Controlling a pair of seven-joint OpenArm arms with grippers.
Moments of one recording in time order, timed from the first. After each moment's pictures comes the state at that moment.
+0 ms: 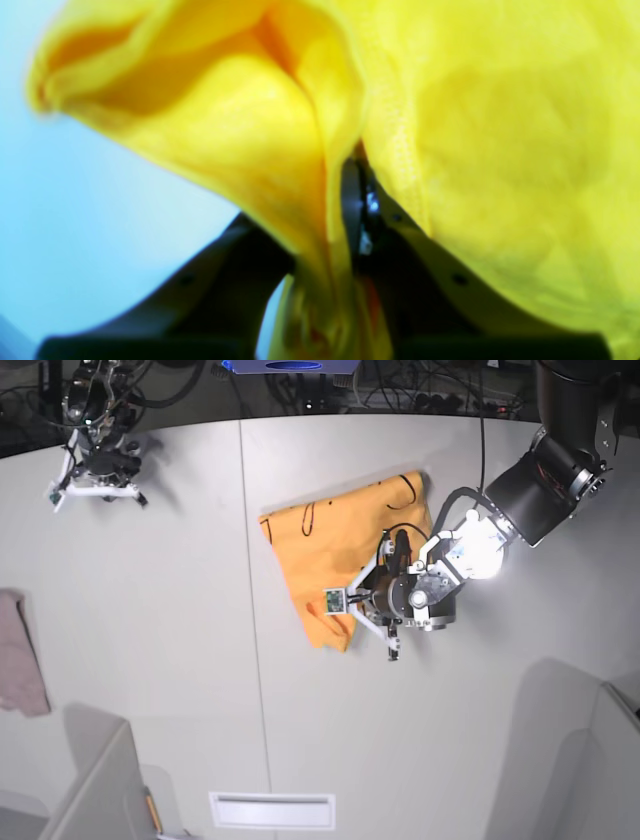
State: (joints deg) left arm -27.4 -25.0 53.3 78.9 -7.7 -39.0 45.3; right arm -30.1 1.5 19.7 111.7 27.7 -22.9 -41.4
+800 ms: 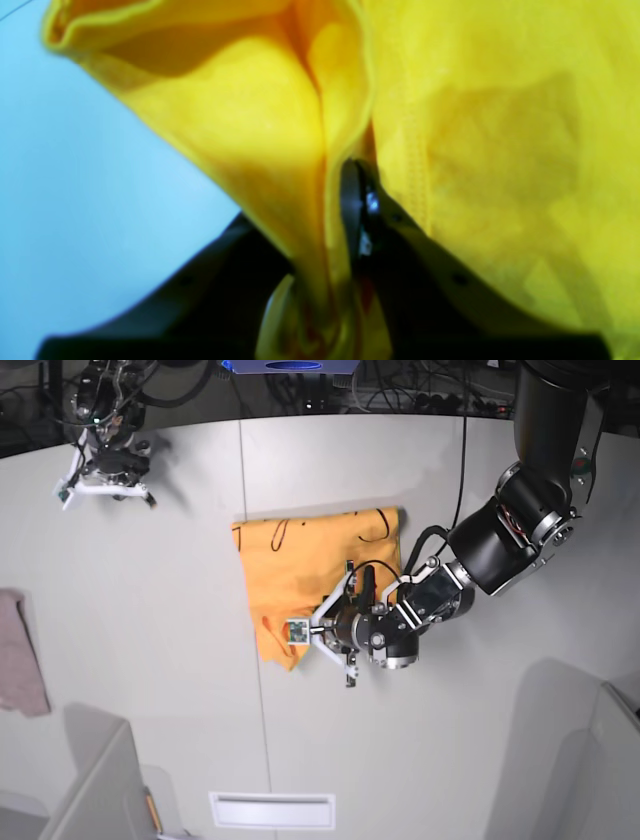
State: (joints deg) left arm -38.4 -15.9 62.0 59.5 -8.7 -39.2 30.4; right arm -29.8 -0.9 19.5 111.7 27.7 -22.9 -41.2
